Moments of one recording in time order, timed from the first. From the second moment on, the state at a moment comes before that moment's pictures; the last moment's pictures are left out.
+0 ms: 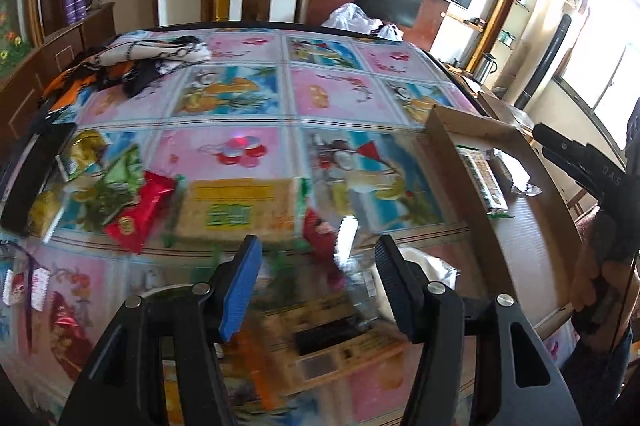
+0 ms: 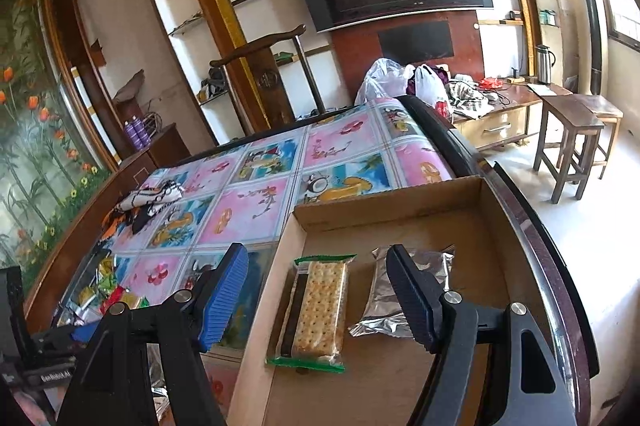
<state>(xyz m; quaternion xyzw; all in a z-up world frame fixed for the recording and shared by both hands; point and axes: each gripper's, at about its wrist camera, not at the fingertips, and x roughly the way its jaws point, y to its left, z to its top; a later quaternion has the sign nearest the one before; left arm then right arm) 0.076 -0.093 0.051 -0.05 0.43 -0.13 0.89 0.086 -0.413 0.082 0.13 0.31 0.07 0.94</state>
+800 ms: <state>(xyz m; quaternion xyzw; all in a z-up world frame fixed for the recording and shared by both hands) 0.089 -0.032 0.051 -0.12 0.44 -0.09 0.88 0.061 -0.264 0.065 0.01 0.39 0.30 0.87</state>
